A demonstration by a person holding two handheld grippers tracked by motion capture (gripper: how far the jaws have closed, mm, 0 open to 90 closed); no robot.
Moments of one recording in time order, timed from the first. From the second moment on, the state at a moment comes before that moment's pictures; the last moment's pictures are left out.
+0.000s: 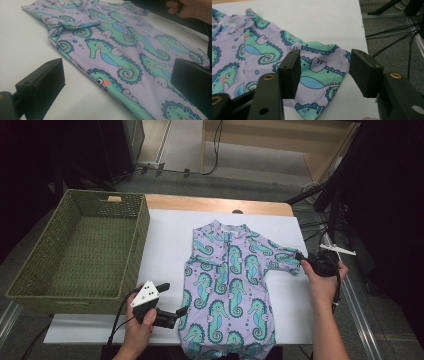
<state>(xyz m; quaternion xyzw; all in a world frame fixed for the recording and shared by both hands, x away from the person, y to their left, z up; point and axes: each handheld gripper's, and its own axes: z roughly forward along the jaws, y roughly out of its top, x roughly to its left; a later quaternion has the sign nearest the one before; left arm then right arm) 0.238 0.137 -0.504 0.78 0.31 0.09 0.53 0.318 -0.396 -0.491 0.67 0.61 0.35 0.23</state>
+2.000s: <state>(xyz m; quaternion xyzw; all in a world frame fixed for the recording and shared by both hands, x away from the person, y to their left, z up) 0.237 0.137 -0.504 0.78 0.30 0.09 0.53 0.336 -0.379 -0.484 0.66 0.60 0.38 0.25</state>
